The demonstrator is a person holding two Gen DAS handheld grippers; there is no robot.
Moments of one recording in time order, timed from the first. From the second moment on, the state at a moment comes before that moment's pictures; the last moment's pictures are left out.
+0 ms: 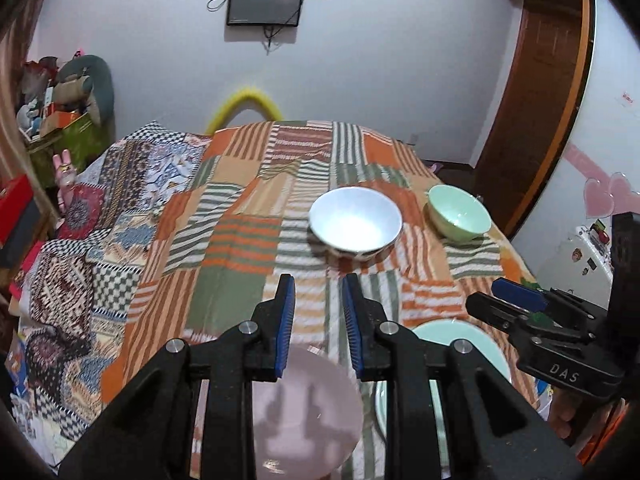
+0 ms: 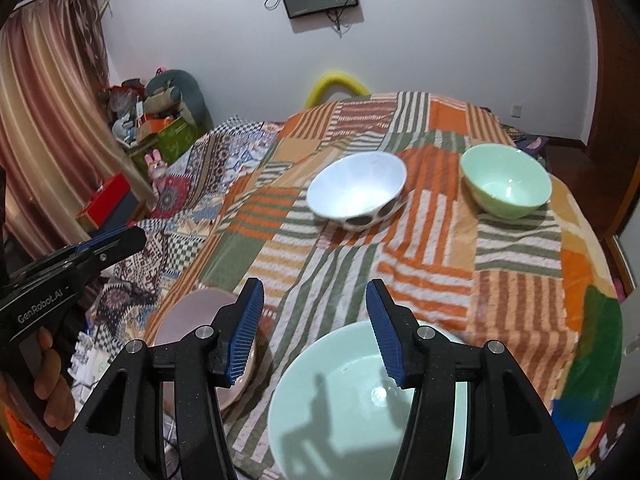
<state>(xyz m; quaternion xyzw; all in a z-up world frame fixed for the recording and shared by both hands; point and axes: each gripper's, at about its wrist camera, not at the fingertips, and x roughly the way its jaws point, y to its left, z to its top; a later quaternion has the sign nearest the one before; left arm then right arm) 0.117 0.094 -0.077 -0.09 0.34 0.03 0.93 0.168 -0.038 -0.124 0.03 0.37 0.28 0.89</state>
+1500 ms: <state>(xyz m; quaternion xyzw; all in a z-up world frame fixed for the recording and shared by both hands) 0.356 0.131 -0.211 -0.14 0.47 0.02 0.87 0.358 -0.016 -0.181 0.01 0.45 0.24 0.86</state>
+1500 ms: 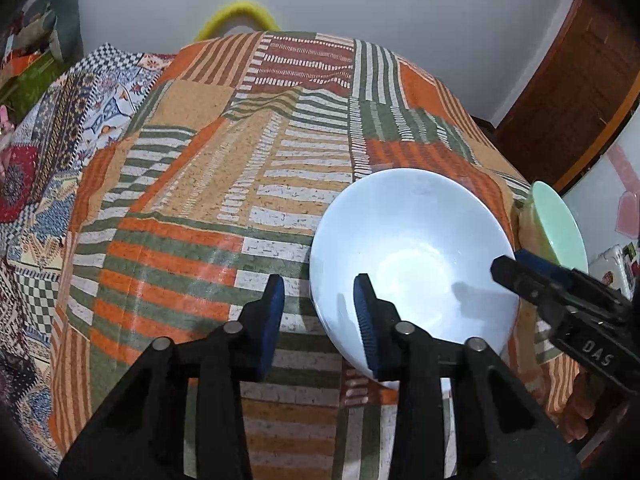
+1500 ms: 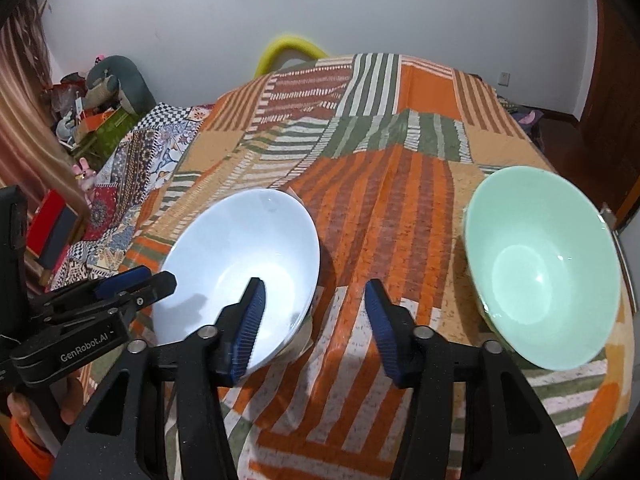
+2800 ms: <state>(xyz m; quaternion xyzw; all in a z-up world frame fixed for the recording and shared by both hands) 0.280 0.100 -0.135 -0.10 0.43 0.00 0.90 0.300 -0.024 -0.127 0.00 0.40 0.26 0.88</state>
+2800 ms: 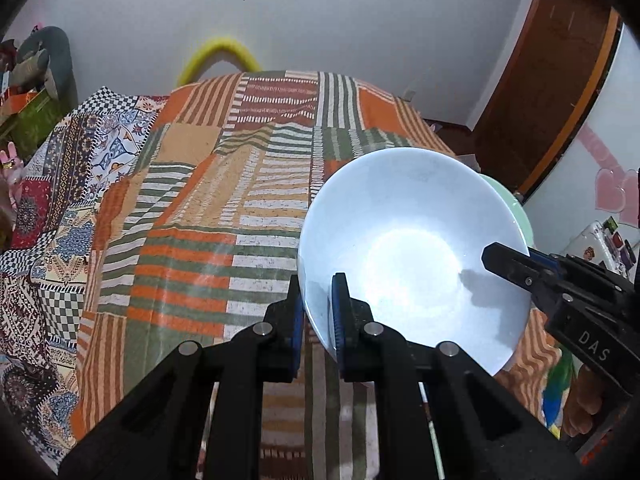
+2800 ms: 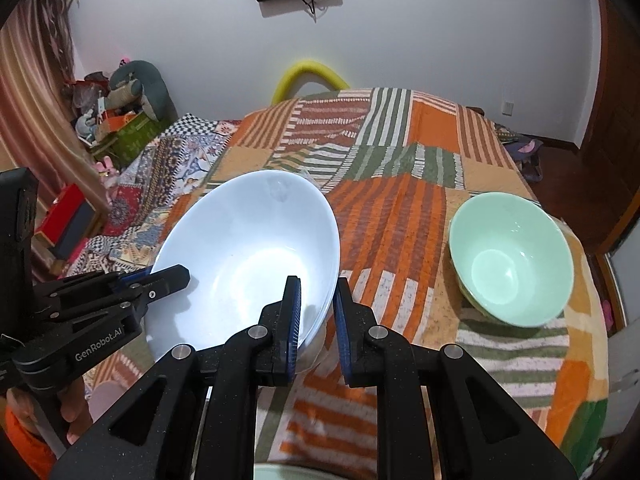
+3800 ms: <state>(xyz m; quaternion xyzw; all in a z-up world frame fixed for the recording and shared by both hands) 0.133 0.103 -0.098 -0.10 0.40 0.01 0.91 0.202 -0.021 -0.113 0.01 0.38 0.31 0.87</state>
